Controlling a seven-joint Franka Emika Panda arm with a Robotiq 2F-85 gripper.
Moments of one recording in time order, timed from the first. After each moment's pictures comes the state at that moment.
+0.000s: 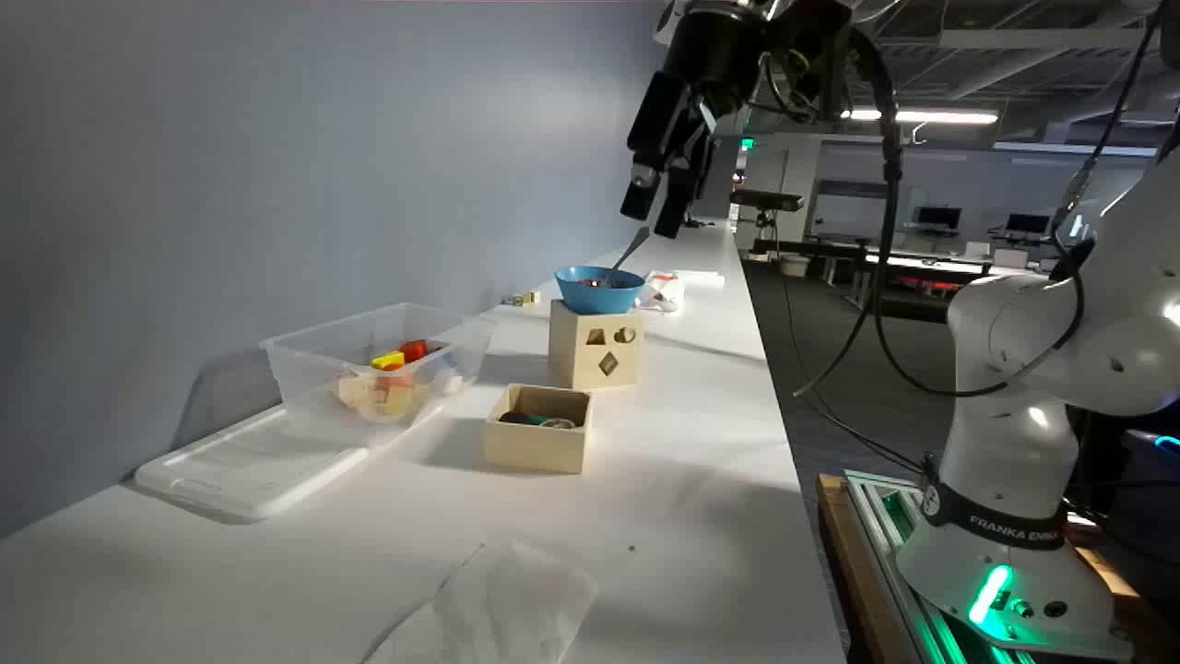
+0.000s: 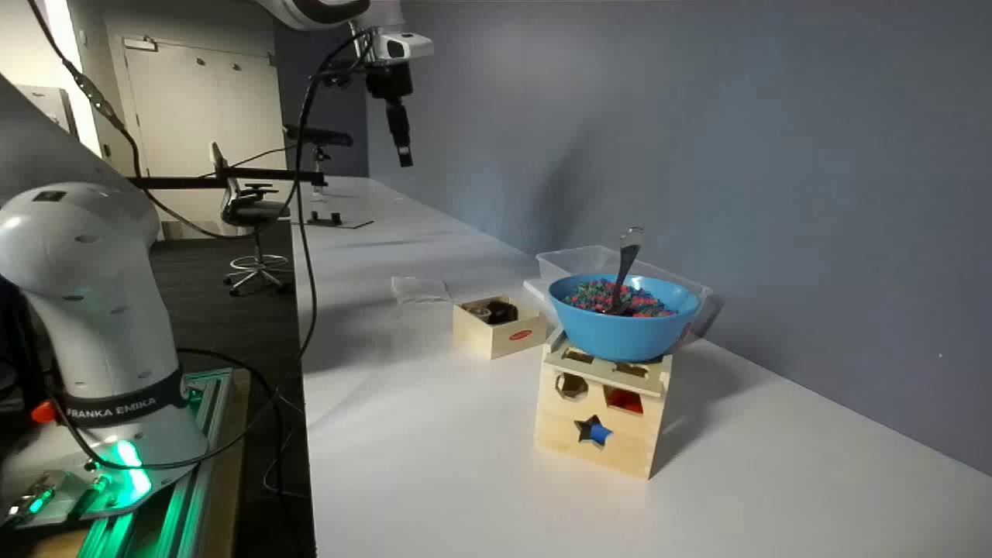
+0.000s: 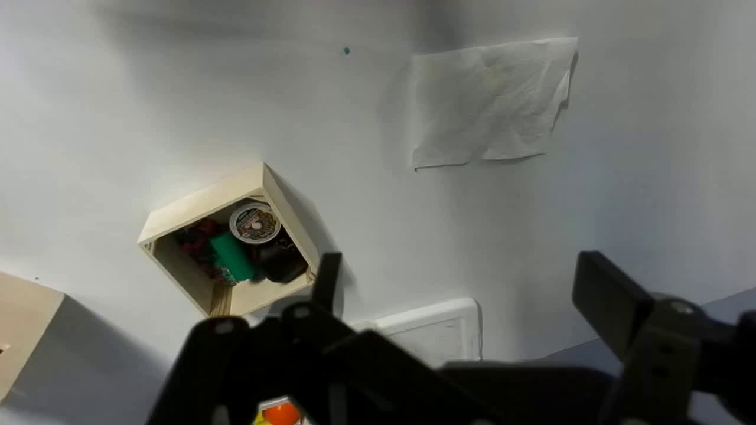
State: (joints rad) arm 0.08 -0.59 0.22 -2.32 0.22 2.03 0.45
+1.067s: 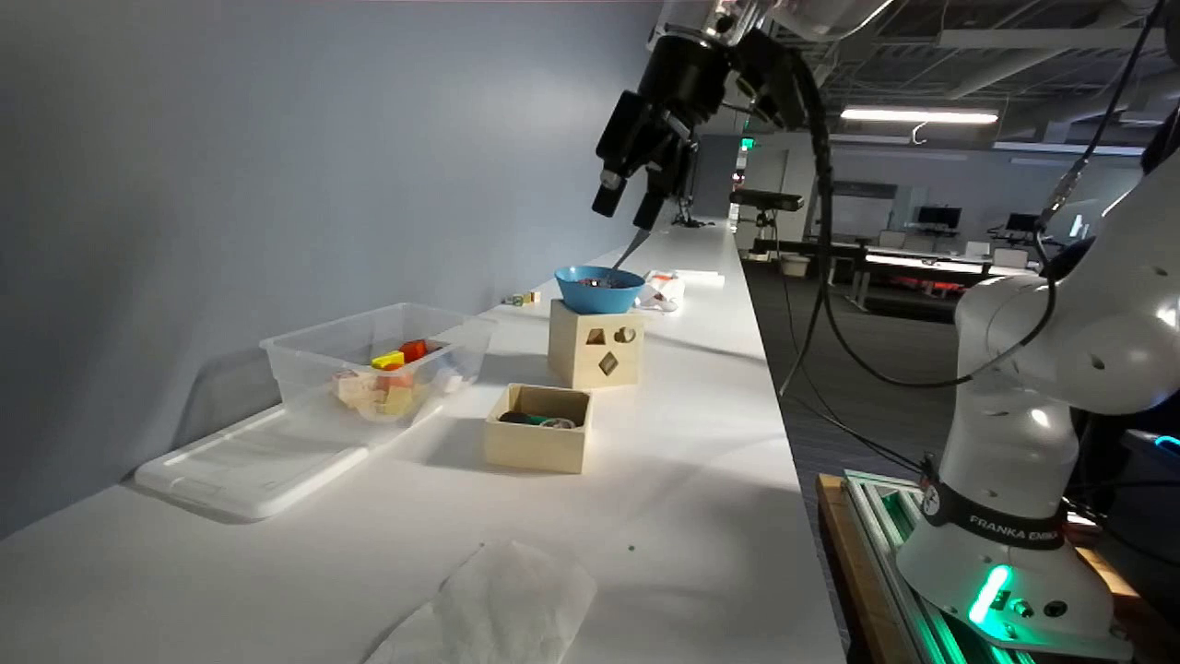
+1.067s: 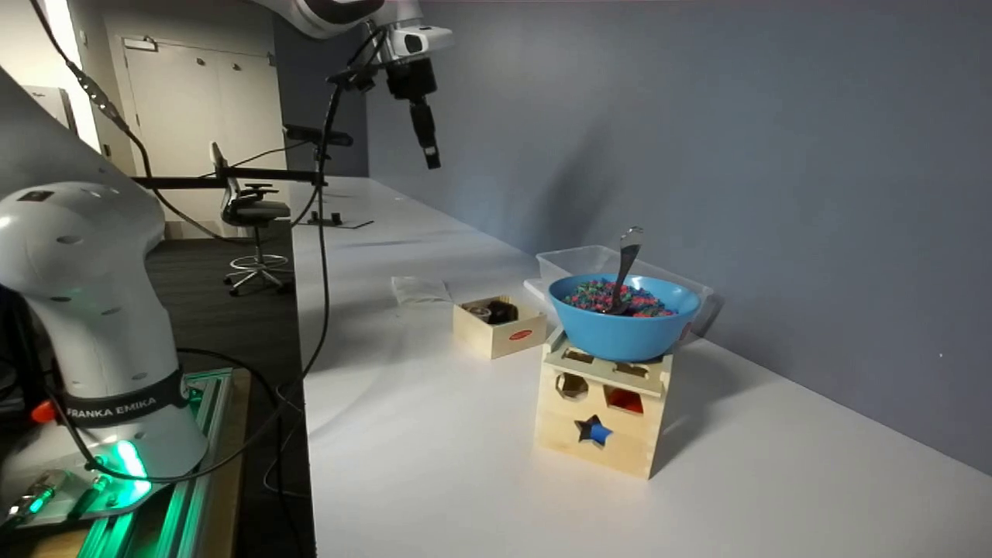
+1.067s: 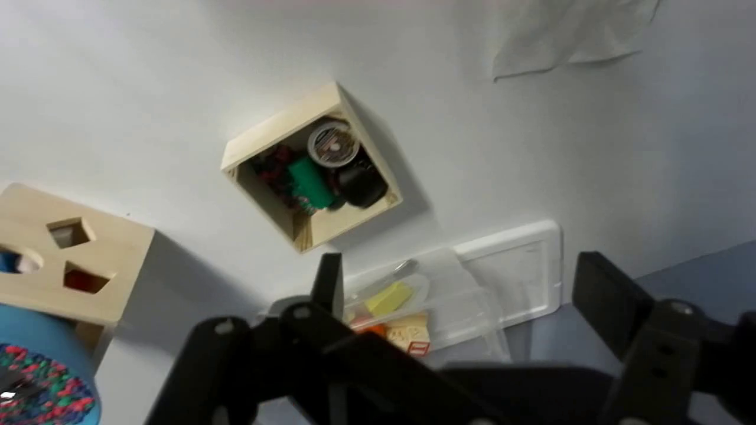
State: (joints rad) arm -0.03 -0.57 0.21 -2.33 0.12 2.11 0.47
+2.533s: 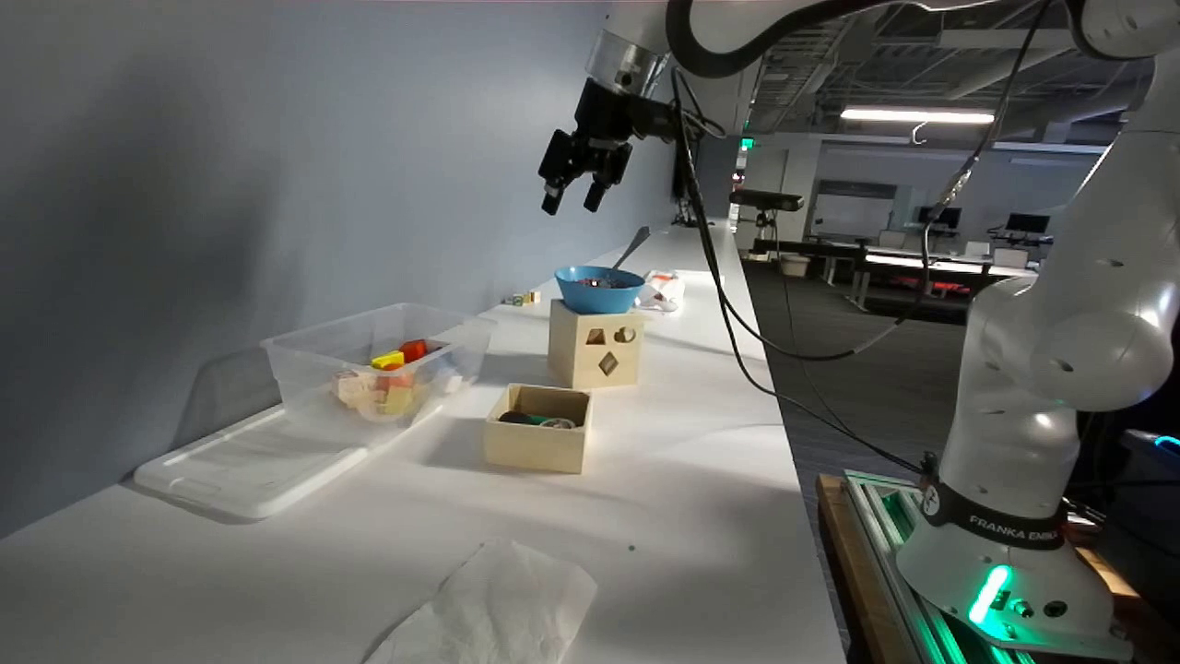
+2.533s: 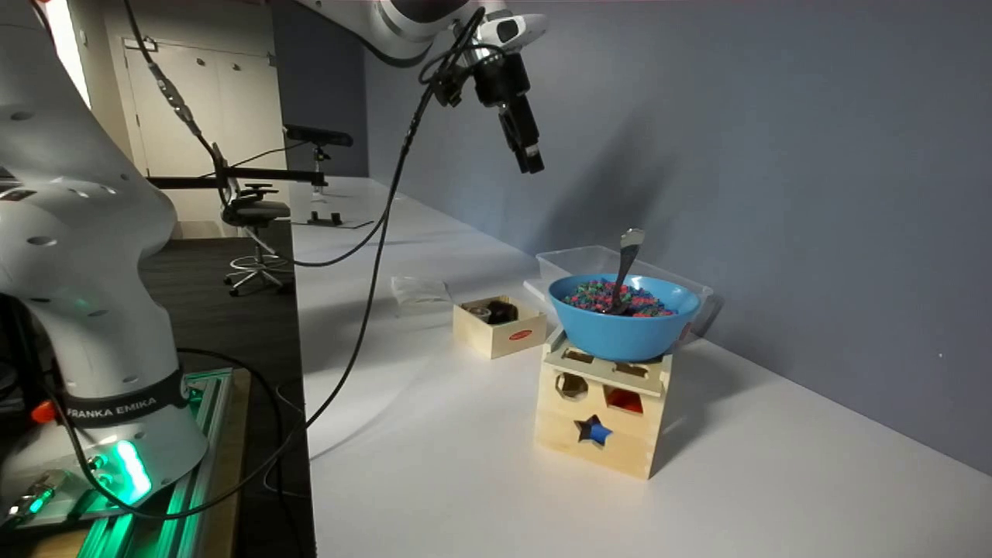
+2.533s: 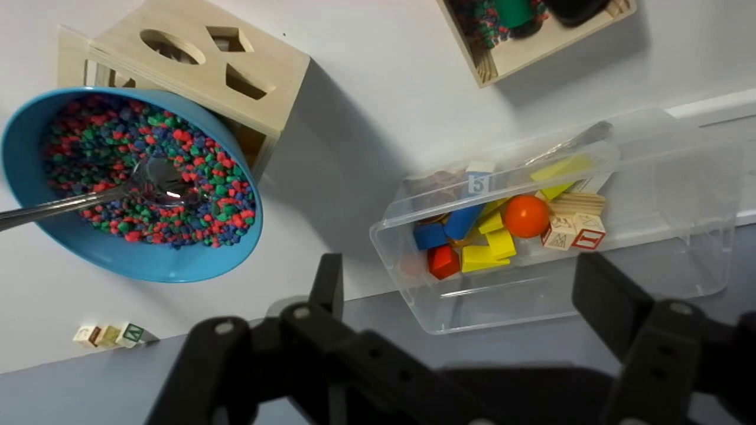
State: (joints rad) arm -0.17 -0.30 0.12 -2.13 -0.20 2.24 0.43
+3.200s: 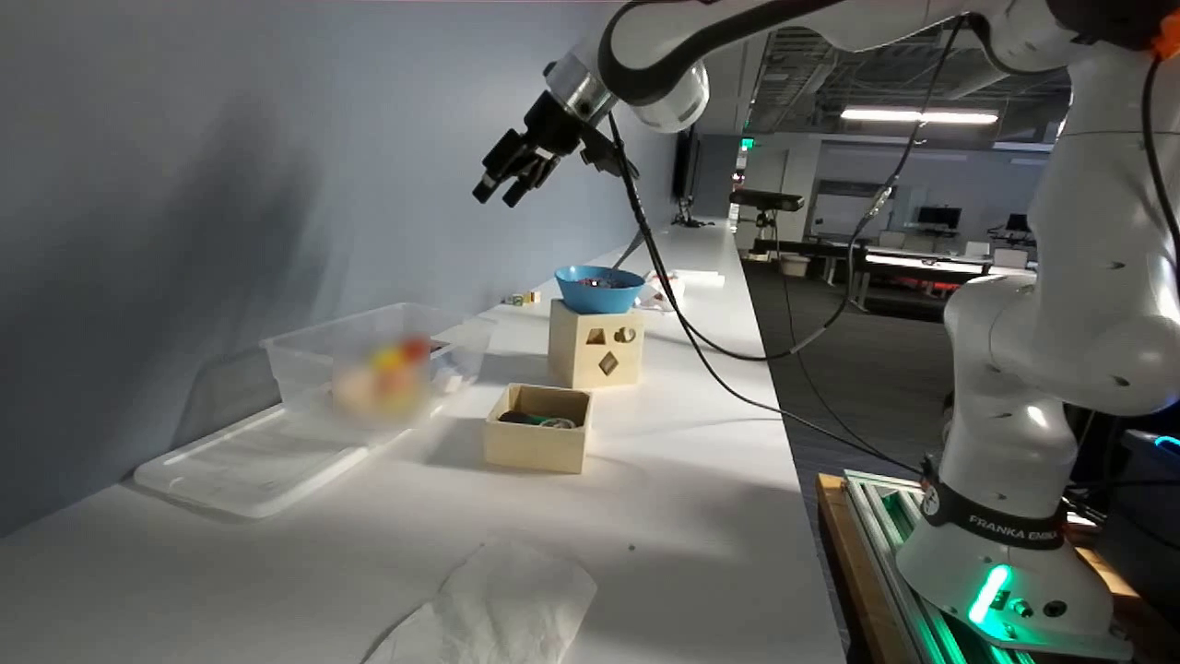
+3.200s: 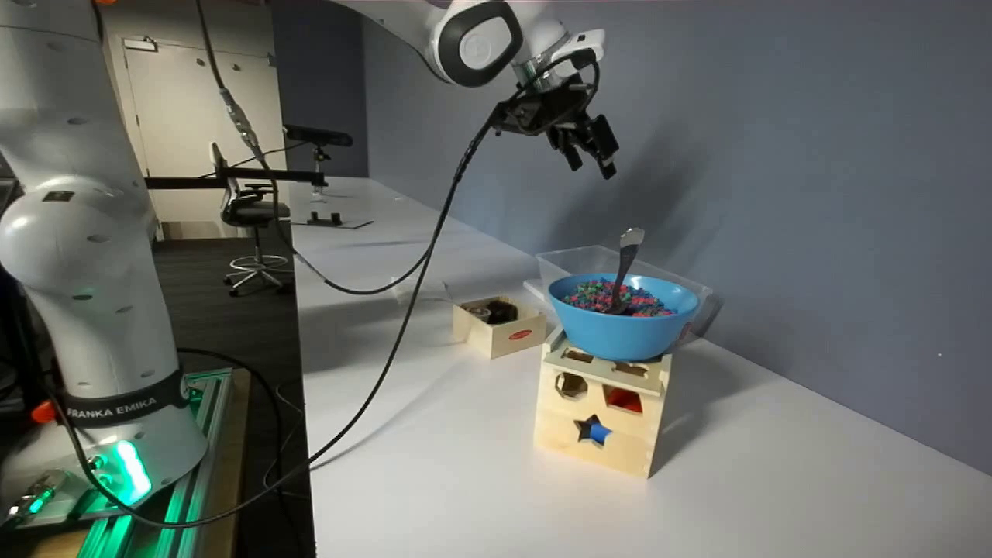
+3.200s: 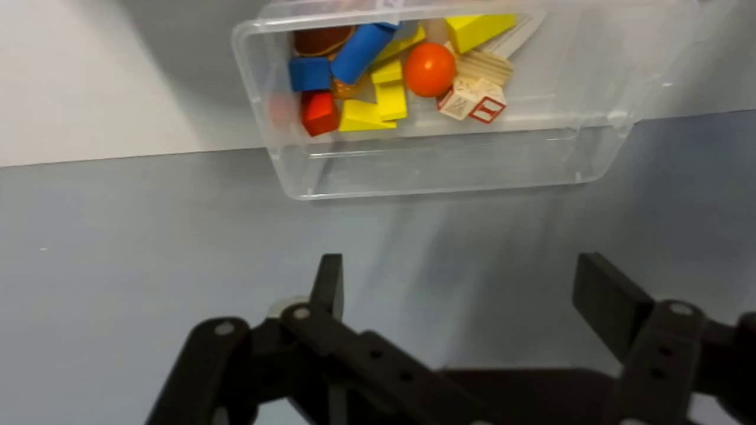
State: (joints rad) arm 0.14 -0.07 -0.23 -2.03 0.18 2.65 -0.18
